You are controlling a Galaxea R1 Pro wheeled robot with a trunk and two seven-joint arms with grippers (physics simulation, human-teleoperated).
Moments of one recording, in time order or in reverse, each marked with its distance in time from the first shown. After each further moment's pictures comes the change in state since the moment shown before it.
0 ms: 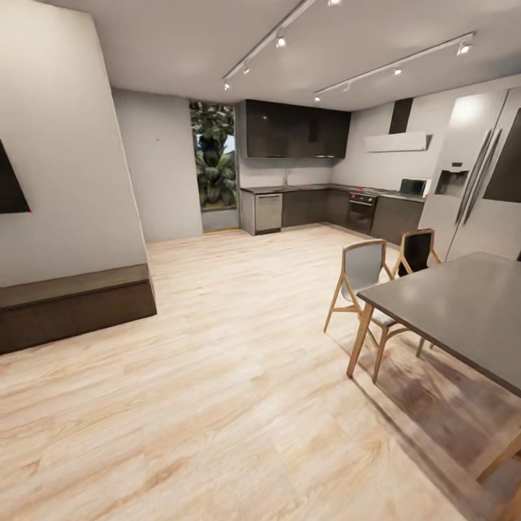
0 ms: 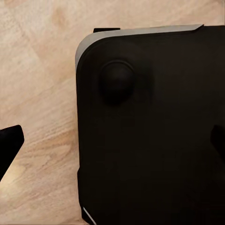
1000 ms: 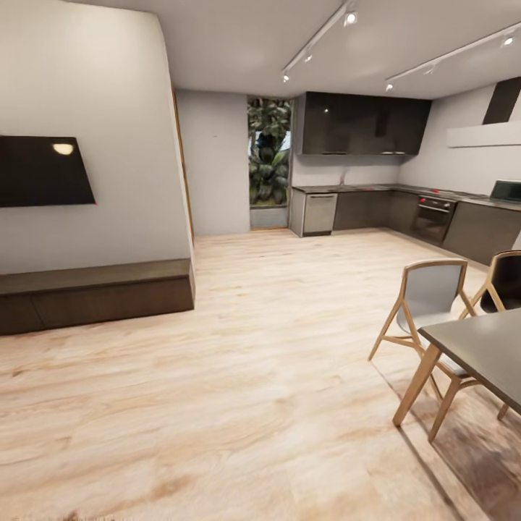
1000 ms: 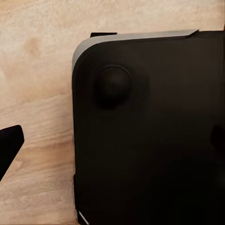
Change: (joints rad) left arm 0.000 -0.006 0.001 0.001 0.002 -0.031 0.000; right arm 0.000 0.004 0.000 0.001 0.025 -0.001 0.000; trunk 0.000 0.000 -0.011
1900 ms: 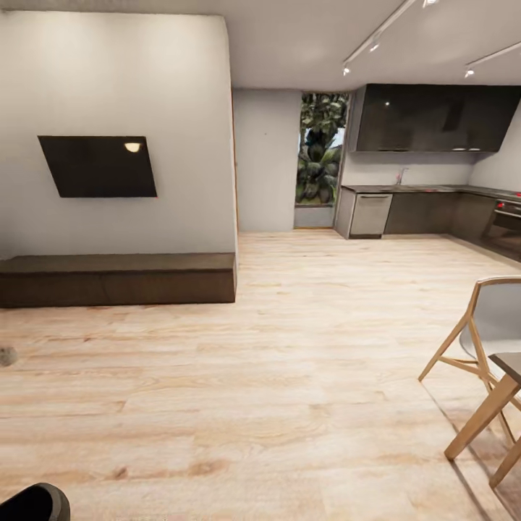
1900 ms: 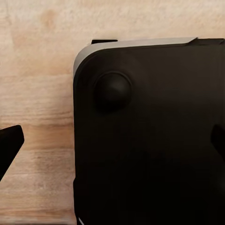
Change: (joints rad) left arm 0.000 0.000 0.002 0.010 0.004 -0.051 0.001; right arm 0.000 0.000 0.000 0.000 0.001 -0.001 0.000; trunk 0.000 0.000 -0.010
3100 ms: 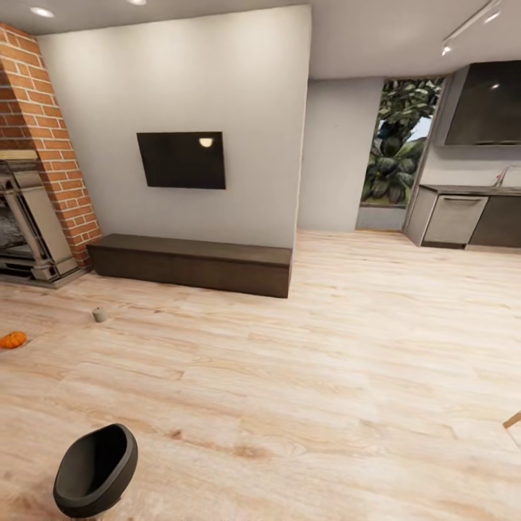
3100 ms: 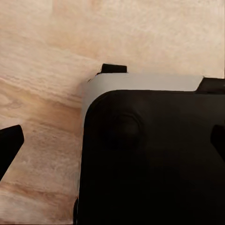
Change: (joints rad) left arm -0.041 0.017 0.001 -0.103 0.089 0.111 -0.003; right arm -0.166 0.110 0.018 -0.471 -0.004 0.604 -0.057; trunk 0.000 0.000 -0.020
